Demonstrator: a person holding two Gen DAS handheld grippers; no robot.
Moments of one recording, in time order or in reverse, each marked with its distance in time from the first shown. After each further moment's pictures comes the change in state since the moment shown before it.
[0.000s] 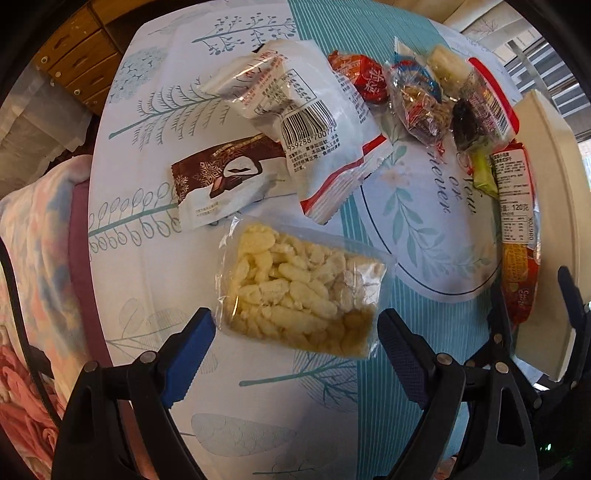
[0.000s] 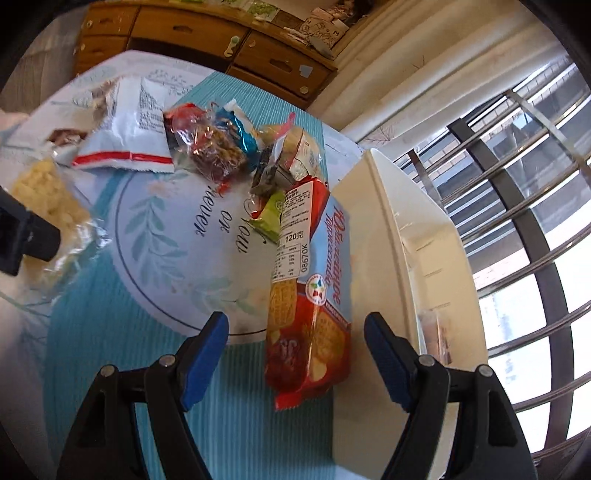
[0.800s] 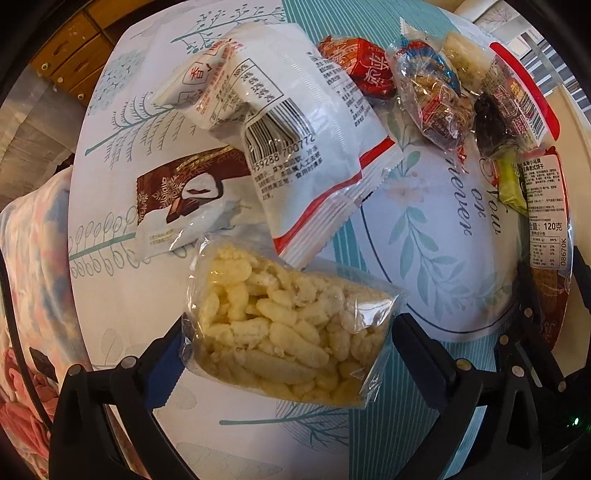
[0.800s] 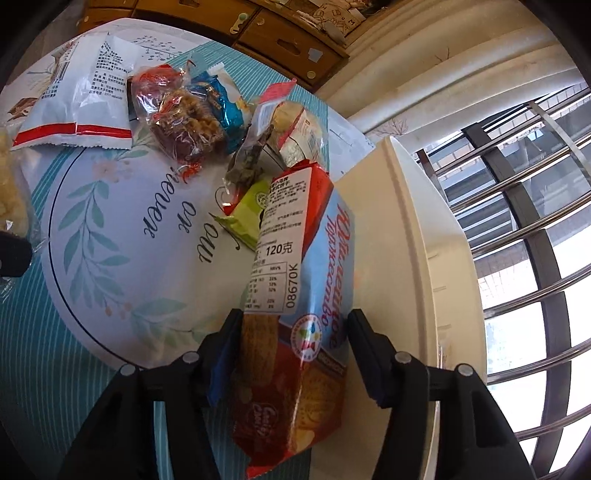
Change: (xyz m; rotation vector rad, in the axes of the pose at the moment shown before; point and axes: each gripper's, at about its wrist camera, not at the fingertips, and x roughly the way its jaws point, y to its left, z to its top) left arm 0.049 -0.041 0.041 -0.008 0.000 0.044; right arm 0.045 -0.008 0.015 -0.064 0.037 -0.014
